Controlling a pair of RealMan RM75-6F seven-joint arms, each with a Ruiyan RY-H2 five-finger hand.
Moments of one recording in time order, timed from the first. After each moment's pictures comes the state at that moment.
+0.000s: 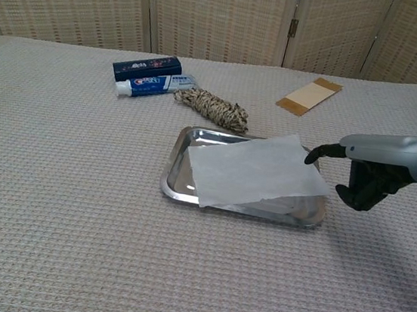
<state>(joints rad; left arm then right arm) -0.06 -1.05 -0.01 -1.53 1.65 1.62 -0.29 0.95 -1.28 -0.05 -1.95 -0.48 1.01 -0.55</state>
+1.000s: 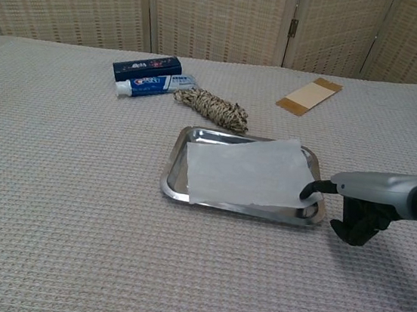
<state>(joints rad) -0.07 -1.04 -0.01 -1.52 1.66 1.63 -0.30 0.92 -1.38 -0.08 -1.84 -0.50 0.93 -0.57</state>
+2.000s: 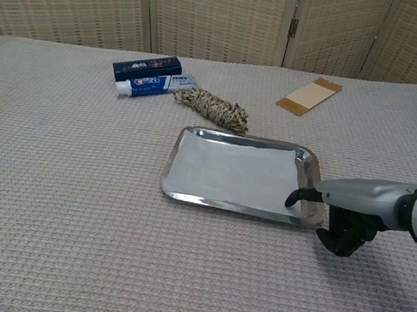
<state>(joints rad) -0.06 -1.04 0.00 -1.53 1.67 1.64 -0.30 0.92 -1.41 -0.08 -1.88 -0.50 0.96 -0.62</state>
